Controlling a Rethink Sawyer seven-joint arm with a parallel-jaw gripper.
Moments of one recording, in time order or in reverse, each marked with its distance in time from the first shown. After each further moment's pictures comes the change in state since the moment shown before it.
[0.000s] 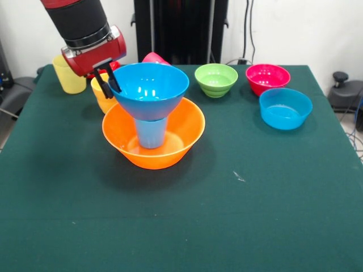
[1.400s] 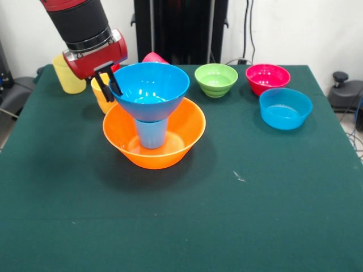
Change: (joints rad) arm 0.000 0.007 0.000 0.000 -0.010 -0.027 0.000
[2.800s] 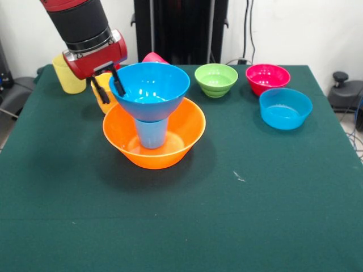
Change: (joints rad) arm 0.000 0.000 0.000 0.000 -0.005 0.000 0.000
